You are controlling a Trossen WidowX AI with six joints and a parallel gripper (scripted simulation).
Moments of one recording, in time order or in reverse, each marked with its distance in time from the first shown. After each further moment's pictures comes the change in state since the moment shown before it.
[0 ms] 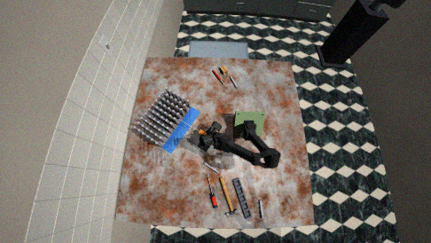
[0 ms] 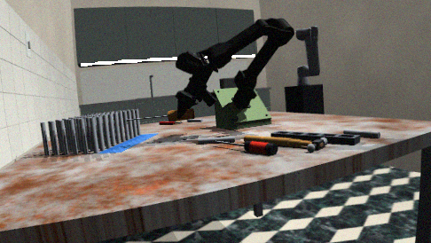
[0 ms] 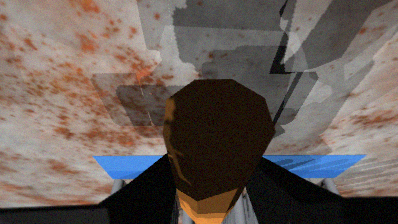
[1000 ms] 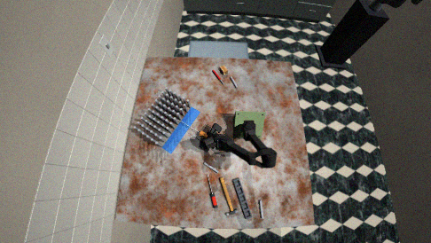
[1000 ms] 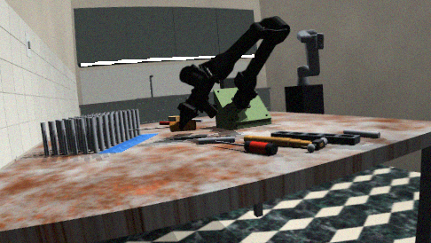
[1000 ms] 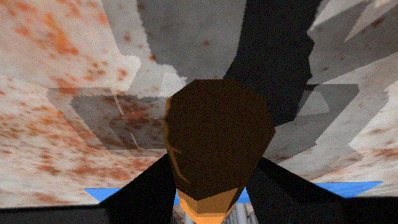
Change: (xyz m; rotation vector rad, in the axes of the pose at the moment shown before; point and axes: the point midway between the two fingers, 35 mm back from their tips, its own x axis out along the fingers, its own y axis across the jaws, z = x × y) arm 0.033 0.003 0.024 0.010 0.006 -0.016
